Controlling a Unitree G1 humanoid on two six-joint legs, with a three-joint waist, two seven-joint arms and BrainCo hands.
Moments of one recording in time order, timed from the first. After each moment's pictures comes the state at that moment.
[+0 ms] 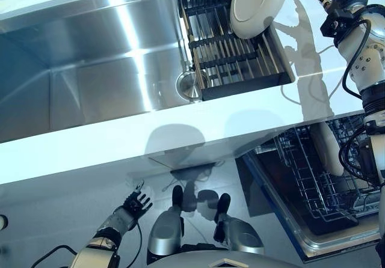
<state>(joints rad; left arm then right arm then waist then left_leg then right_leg) -0.17 0.28 -0.10 1.09 -1.11 0.21 -0.03 -1.22 -0.79 0.35 0.77 0.90 0.18 -0.07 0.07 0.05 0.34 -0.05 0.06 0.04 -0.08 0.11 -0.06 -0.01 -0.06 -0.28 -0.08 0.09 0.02</state>
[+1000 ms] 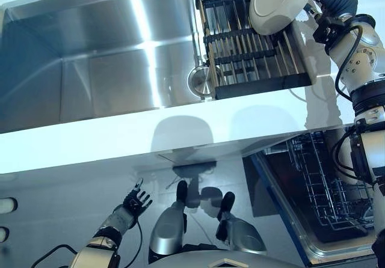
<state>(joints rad) -0.17 0.28 -0.10 1.09 -1.14 0.18 -0.04 -1.25 -0.73 0.36 0.91 0.94 0.16 -0.02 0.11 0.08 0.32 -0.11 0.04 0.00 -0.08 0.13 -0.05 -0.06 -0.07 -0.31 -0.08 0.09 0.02</state>
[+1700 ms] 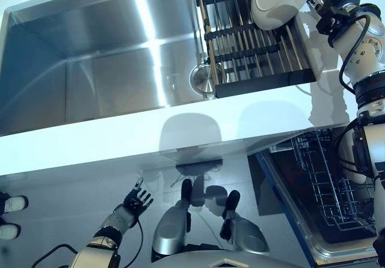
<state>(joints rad) -0.17 0.27 -0.10 1.08 -1.16 0.18 -0.04 -1.30 -0.73 0.36 0.95 0.91 0.17 0.04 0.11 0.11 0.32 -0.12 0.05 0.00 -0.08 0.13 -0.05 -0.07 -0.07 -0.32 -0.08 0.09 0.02</state>
